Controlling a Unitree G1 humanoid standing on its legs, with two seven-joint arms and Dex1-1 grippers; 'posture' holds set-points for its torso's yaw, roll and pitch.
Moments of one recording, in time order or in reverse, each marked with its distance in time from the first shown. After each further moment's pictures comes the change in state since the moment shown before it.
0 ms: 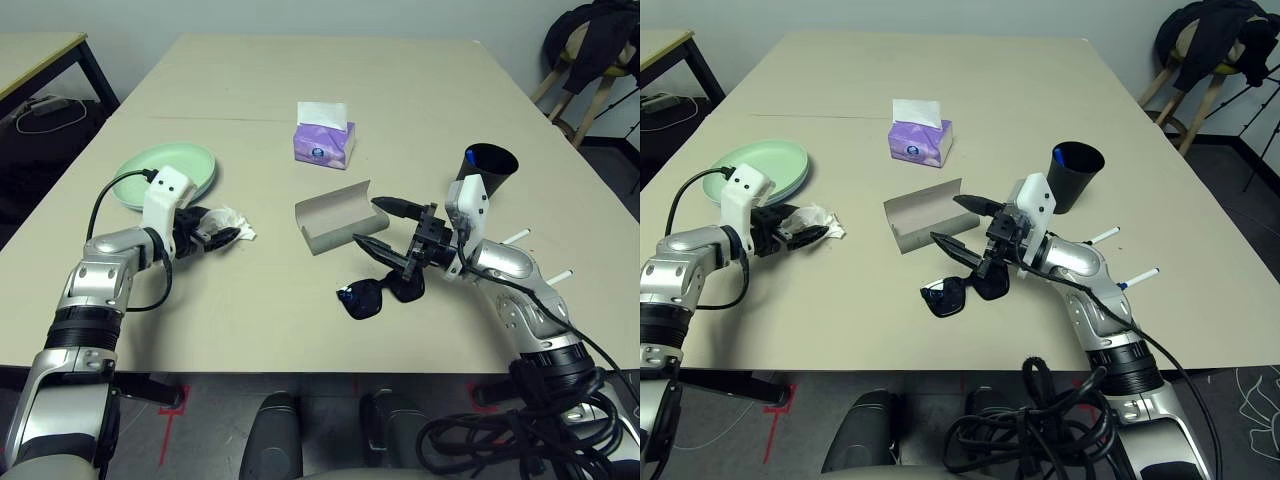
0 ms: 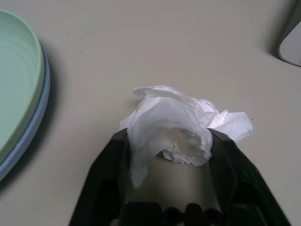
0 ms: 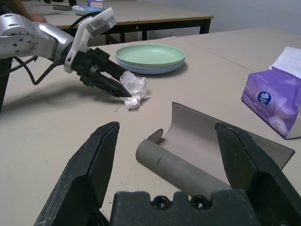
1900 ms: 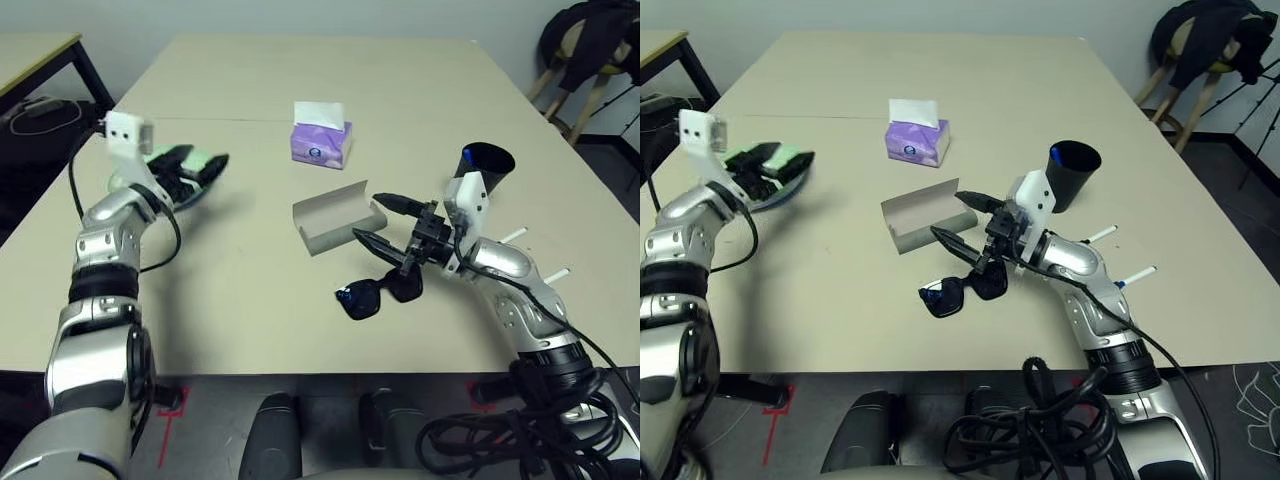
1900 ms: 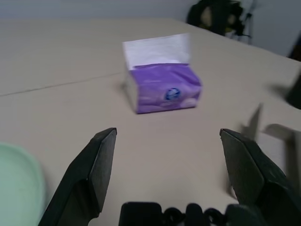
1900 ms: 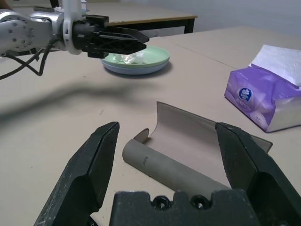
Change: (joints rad) left arm -0.102 -0.122 0.186 -0.004 -0.181 -0.122 -0.098; right arm -0.016 0.005 0.000 -0.006 -0.004 0.024 -0.052
